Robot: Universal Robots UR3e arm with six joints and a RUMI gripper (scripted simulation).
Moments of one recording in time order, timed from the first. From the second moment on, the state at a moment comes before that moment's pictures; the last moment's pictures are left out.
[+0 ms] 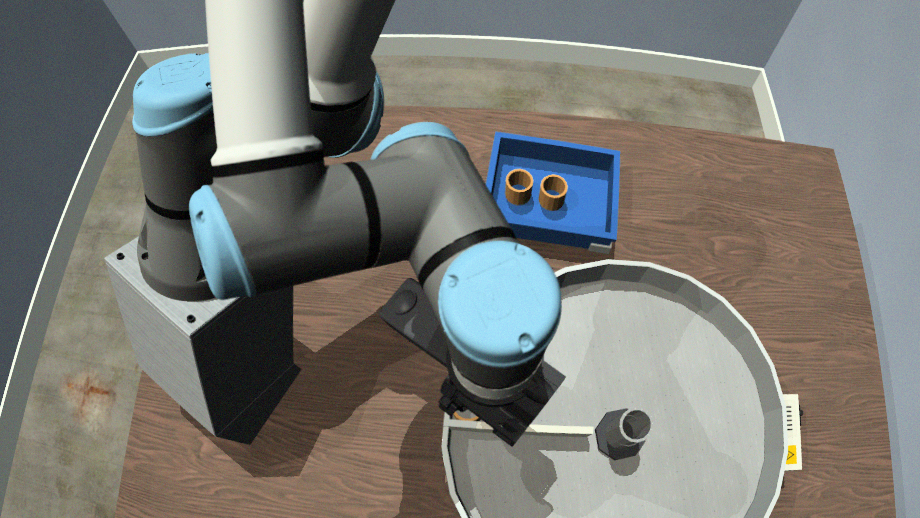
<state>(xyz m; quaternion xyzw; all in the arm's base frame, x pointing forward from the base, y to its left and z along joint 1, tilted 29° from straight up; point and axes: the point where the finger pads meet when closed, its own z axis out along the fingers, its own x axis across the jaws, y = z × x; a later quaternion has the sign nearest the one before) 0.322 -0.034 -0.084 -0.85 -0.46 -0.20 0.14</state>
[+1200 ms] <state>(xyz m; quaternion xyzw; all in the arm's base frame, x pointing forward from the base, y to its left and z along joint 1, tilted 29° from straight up) 0.322 -0.033 -0.087 -0.85 -0.46 -0.20 0.14</state>
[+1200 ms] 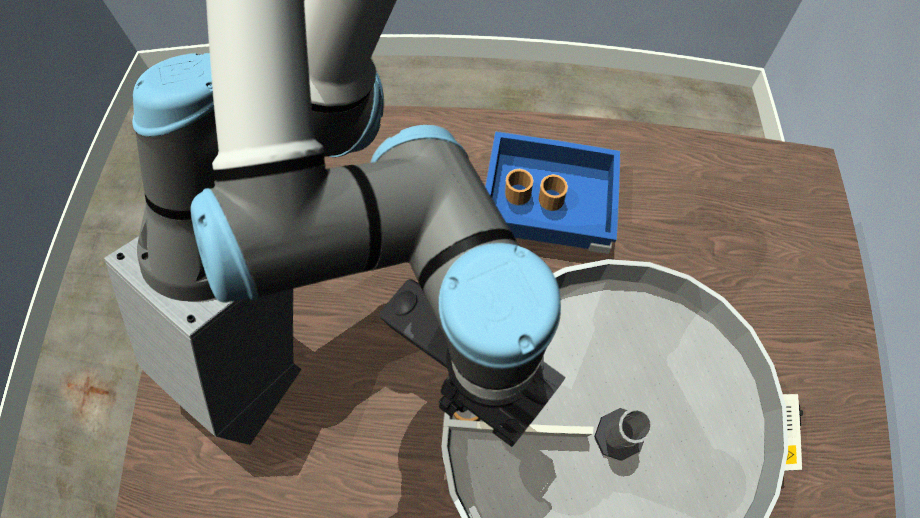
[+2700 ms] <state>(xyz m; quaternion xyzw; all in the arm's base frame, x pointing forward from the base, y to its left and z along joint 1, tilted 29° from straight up) 0.327 -0.024 -0.106 -0.85 -0.46 -0.20 0.14</state>
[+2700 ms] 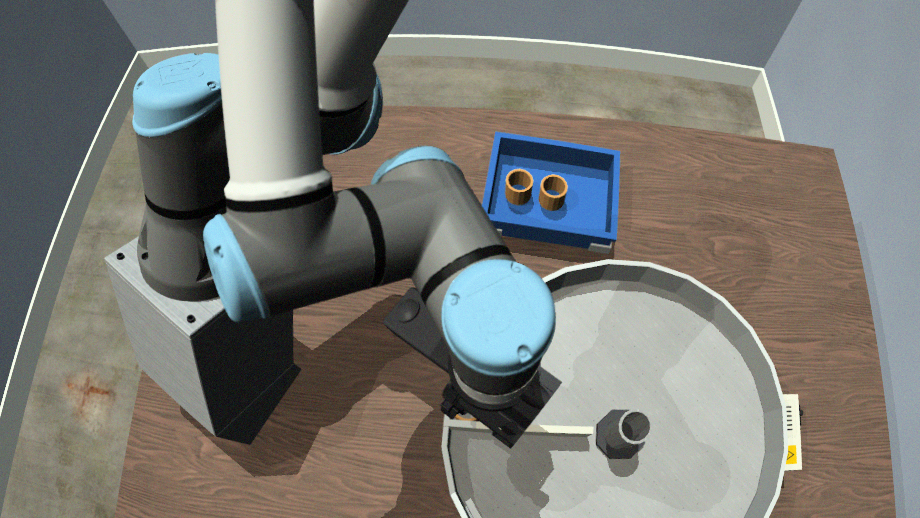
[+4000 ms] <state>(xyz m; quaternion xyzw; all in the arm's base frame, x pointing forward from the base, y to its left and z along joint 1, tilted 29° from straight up) 0.327 -0.024 -0.105 -0.85 -0.46 -0.20 0.14</state>
